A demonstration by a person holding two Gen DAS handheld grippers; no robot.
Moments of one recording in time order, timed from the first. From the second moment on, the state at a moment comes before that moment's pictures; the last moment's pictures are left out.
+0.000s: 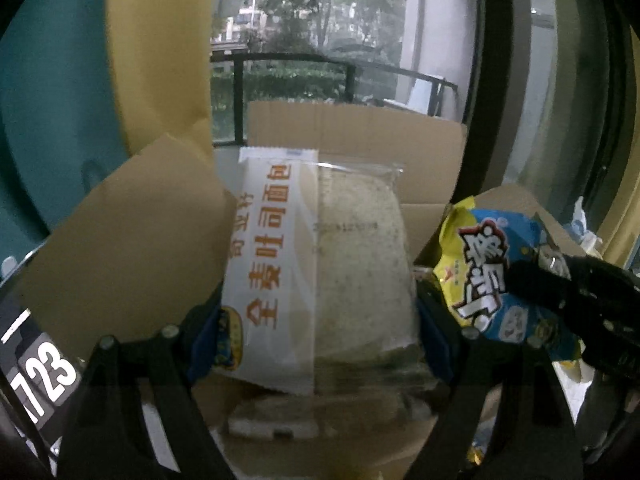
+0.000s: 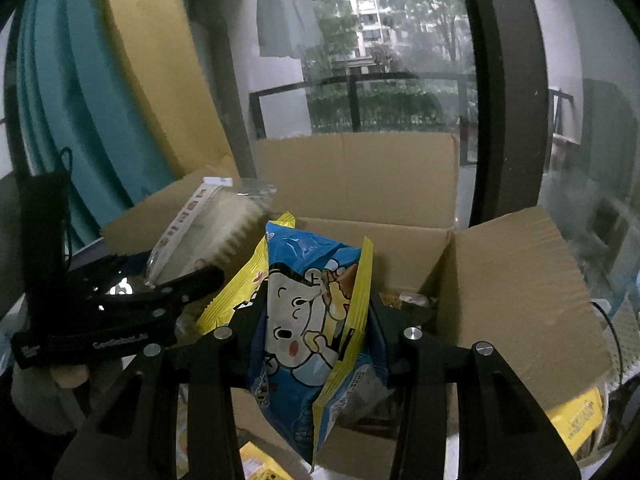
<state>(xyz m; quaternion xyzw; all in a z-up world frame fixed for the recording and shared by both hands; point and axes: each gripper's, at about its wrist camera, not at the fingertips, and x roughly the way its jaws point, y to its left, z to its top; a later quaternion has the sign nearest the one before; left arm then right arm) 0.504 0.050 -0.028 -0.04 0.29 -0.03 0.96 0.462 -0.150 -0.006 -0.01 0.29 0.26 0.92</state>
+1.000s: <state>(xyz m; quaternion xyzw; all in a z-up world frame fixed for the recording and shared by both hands) 0.513 0.041 -0.018 0.01 0.31 0.00 0.95 0.491 -0.143 -0.030 -0.03 0.35 0.22 0.91</state>
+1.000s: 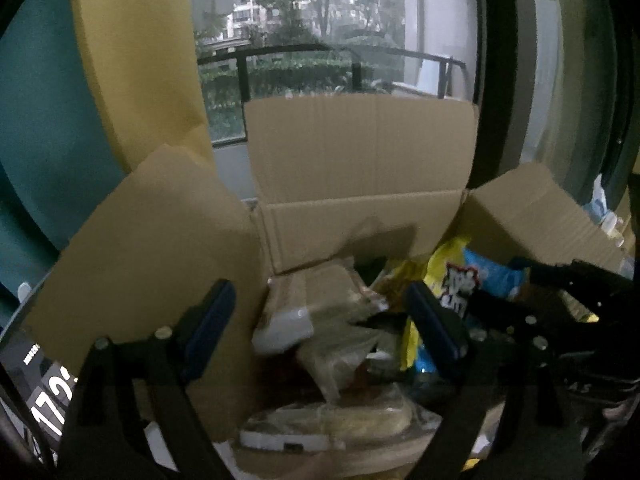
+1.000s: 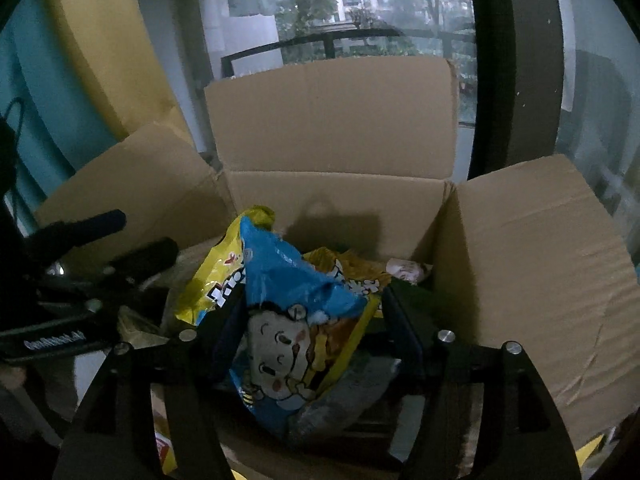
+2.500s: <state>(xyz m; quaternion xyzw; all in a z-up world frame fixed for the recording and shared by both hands) 0.280 0.073 -0.047 -0.04 0.31 0.00 0.95 0.300 -0.161 -0.034 -0.11 0.33 0.24 0.91</state>
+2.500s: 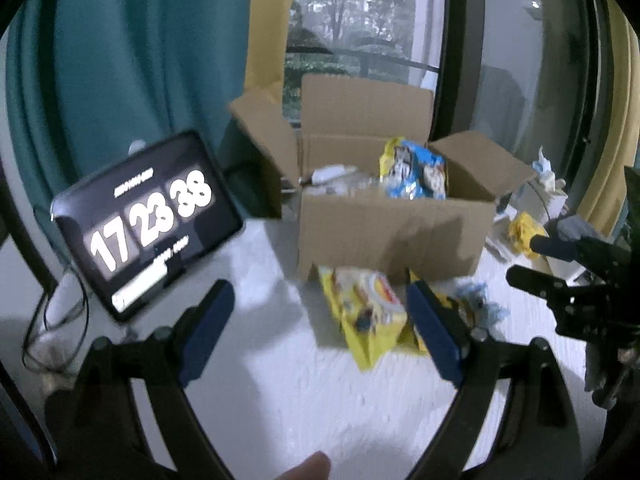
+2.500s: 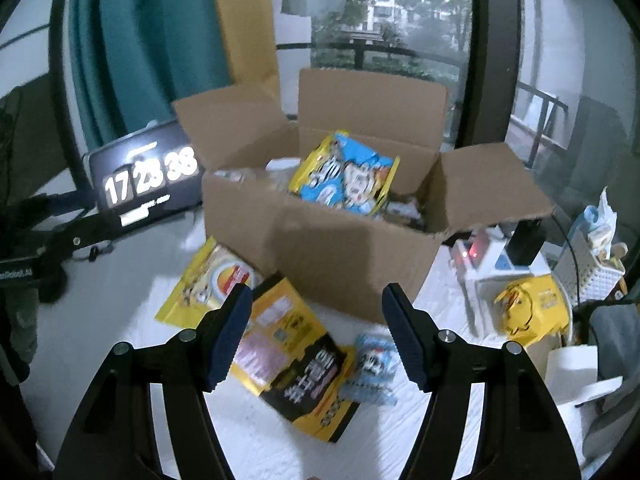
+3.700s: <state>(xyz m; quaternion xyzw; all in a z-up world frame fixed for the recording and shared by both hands) 0.271 0.072 -0.124 -0.07 0.38 -0.01 0.92 0.316 -0.126 -0.147 -0.22 0.41 0.27 0.84</state>
